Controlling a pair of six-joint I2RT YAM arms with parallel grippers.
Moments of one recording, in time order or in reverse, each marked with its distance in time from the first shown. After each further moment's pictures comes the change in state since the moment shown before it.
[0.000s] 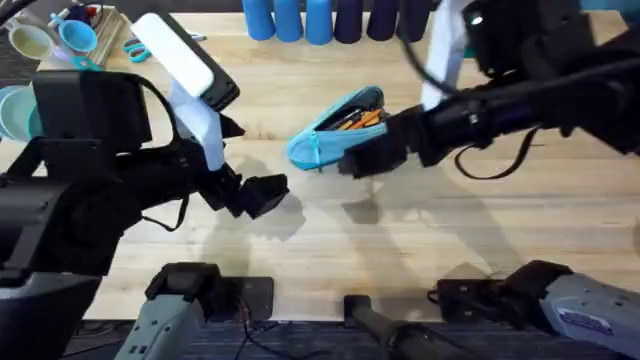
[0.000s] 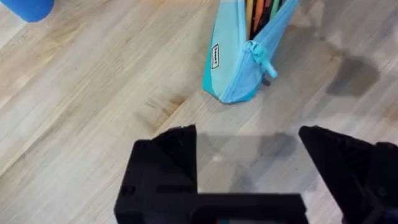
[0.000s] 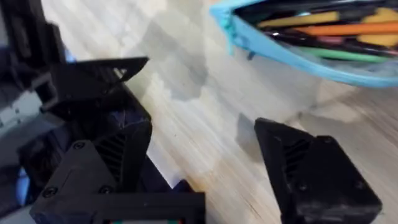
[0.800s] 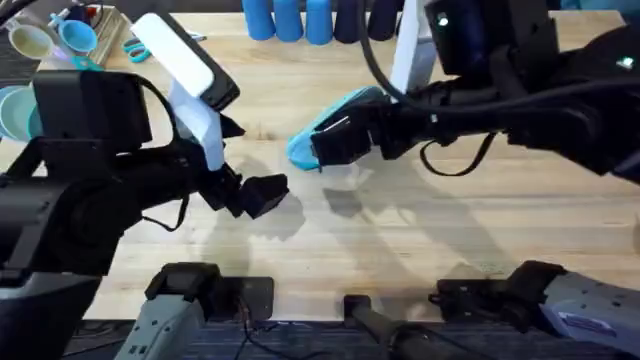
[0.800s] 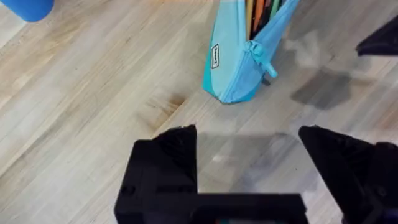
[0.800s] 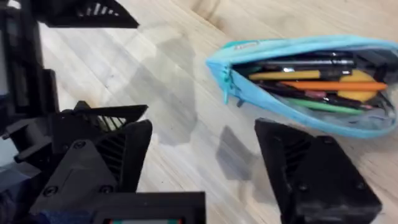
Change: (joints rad) left arm 0.000 0.000 0.000 0.000 0.000 0.000; right arm 0.158 0.018 -0.002 0.222 0.242 0.128
